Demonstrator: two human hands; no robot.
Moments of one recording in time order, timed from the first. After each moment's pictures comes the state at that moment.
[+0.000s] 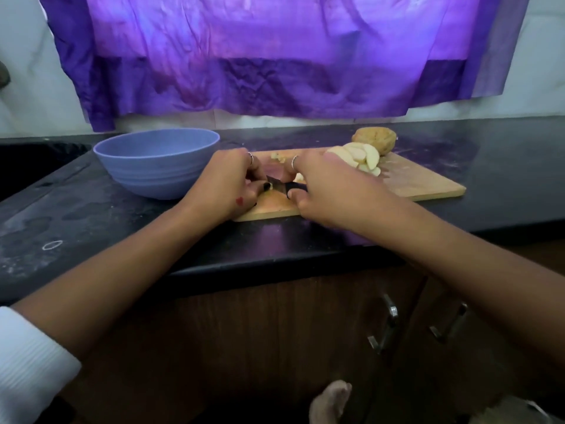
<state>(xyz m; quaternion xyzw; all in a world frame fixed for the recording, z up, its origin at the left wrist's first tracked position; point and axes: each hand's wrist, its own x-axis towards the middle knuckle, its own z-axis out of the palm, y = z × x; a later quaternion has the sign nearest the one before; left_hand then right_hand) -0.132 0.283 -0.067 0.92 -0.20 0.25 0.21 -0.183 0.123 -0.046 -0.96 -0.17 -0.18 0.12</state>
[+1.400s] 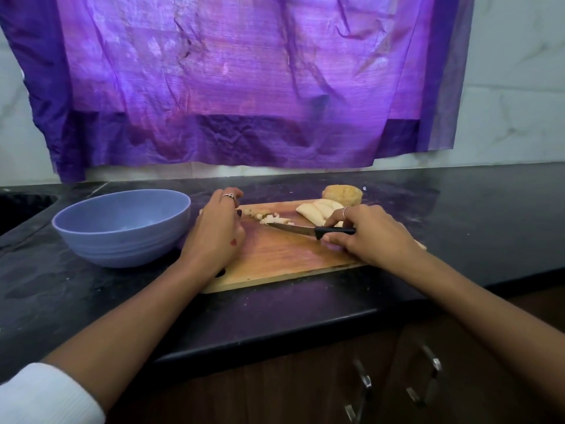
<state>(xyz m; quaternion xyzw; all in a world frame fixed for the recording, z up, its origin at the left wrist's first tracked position) -0.081 0.259 -0.073 0.91 -0.13 0.27 0.29 -0.140 0.027 -0.044 -0.98 -0.05 -0.16 0.13</state>
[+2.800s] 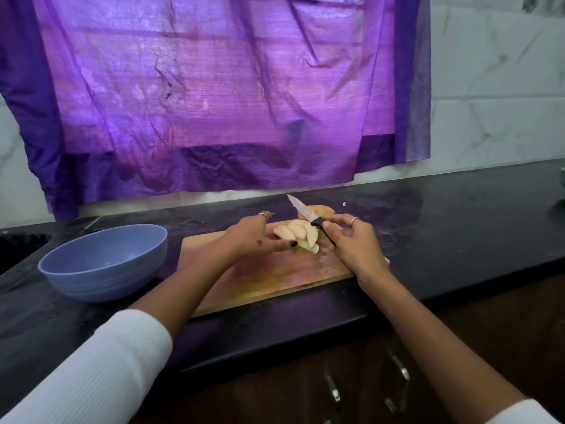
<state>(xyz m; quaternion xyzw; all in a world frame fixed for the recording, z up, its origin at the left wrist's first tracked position) -0.055 0.179 -0.032 0.96 -0.22 0.07 0.16 -0.118 -0.005 -0.070 -0.76 0.02 -0.26 0.59</state>
